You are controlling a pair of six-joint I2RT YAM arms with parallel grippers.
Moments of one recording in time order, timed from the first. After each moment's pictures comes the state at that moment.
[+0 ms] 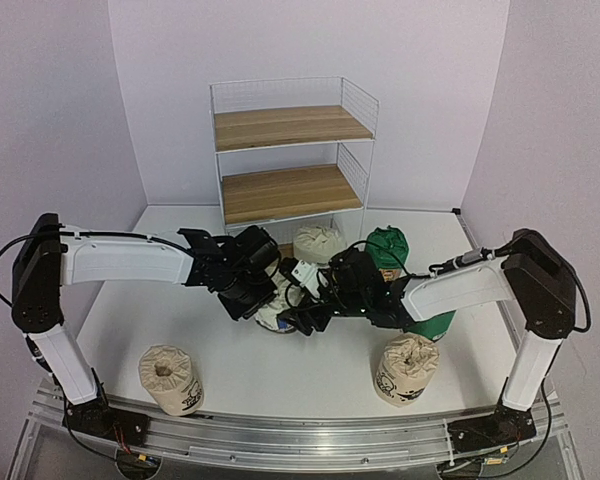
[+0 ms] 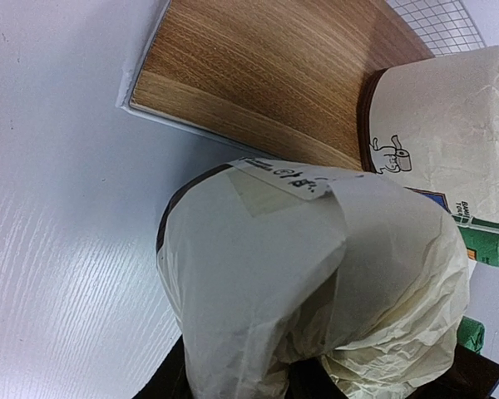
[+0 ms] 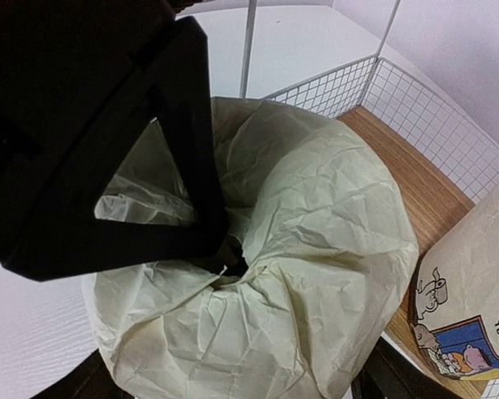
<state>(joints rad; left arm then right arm) -0.98 1.73 1.26 -0.60 -0.19 -1.52 0.94 1.84 1.01 0.29 -0.11 -0.15</state>
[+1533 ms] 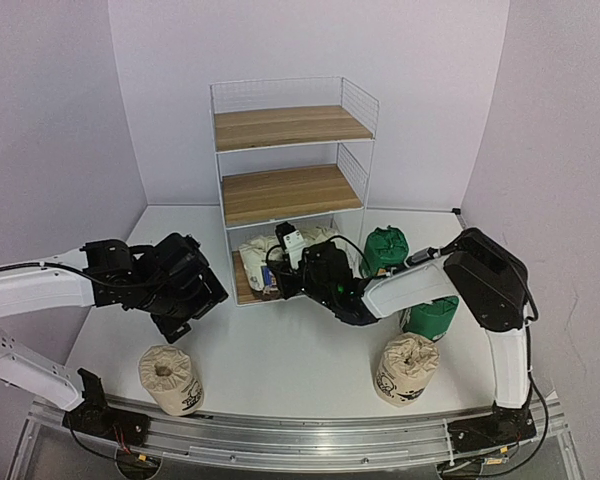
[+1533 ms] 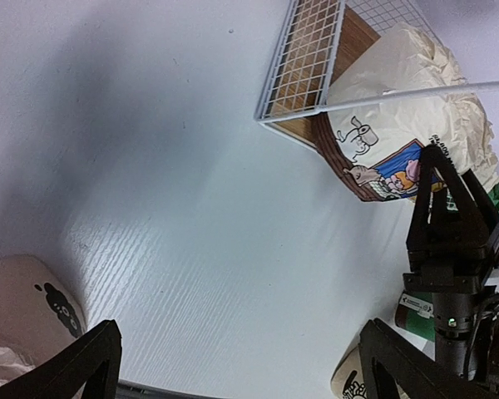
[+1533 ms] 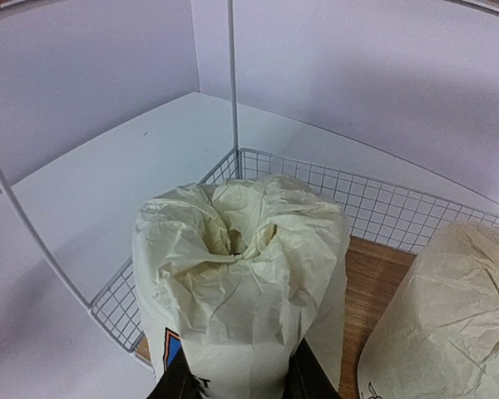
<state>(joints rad) -1.00 1.22 0.96 -0.79 -0.27 -1.55 0.94 2.12 1.25 0.62 0.23 0.10</state>
